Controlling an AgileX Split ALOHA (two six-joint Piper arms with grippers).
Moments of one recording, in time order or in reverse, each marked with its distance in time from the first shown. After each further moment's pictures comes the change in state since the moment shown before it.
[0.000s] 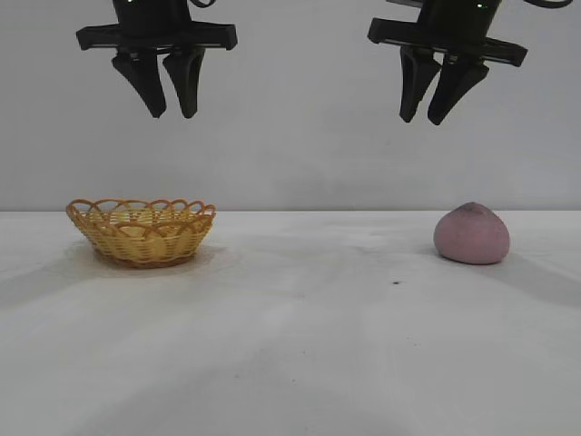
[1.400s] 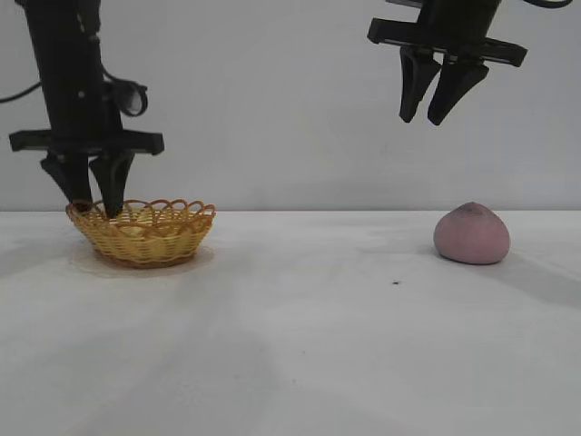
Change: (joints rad) left arm 0.187 0.216 0.000 -0.109 0.044 0.154; right arm 0.000 0.000 0.000 -0.002 0.006 0.000
